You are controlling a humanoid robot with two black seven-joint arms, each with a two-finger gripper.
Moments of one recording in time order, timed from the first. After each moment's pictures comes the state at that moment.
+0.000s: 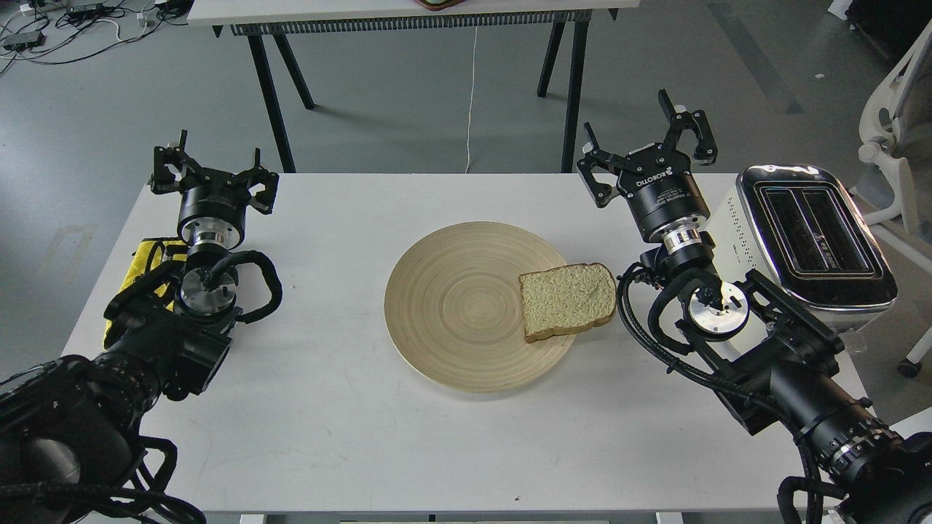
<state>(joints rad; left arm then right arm) -0.82 0.07 -0.58 -0.23 -0.67 -0.49 -0.43 0.60 -0.09 0.95 0.85 0.19 0.49 0.29</state>
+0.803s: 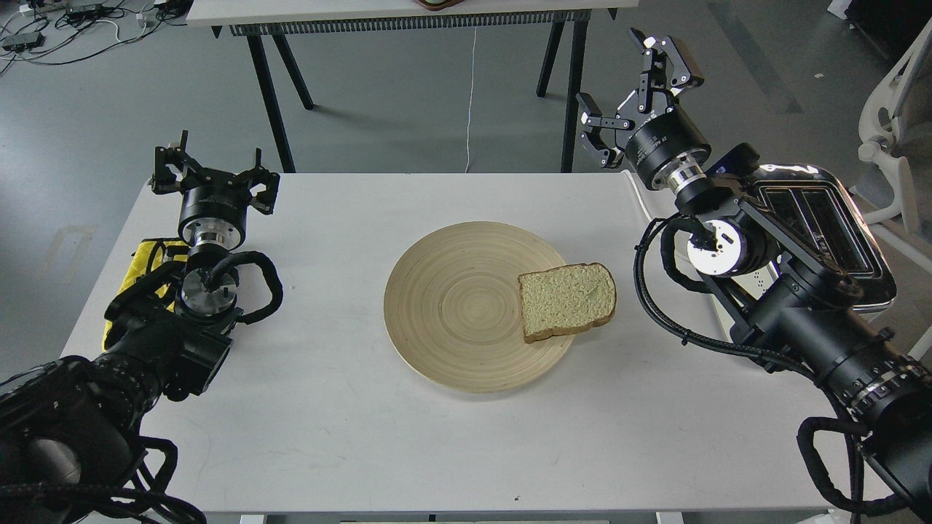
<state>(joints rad) -0.82 0.07 -0.58 -0.23 -0.67 -0.49 -0.43 0.82 -0.16 0.82 0.86 -0.43 0.09 0.29</state>
